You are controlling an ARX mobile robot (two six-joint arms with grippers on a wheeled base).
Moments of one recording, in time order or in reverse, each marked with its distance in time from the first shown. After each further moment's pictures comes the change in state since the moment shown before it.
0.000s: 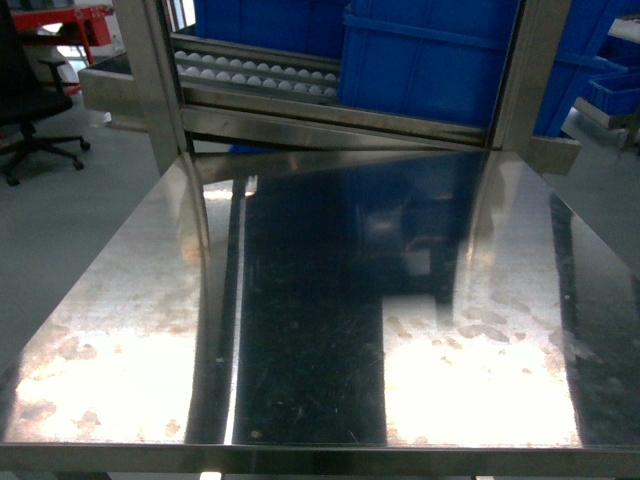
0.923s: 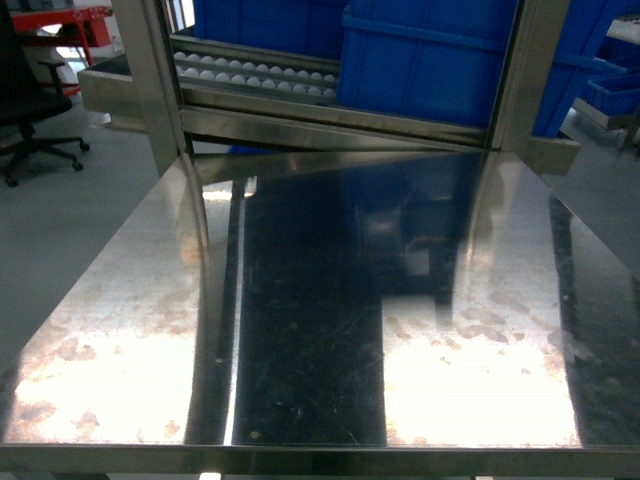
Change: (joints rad) left arm 0.000 -0.343 0.000 -0.368 -0.001 0.002; right arm 0.000 0.000 0.000 0.000 0.000 0.000
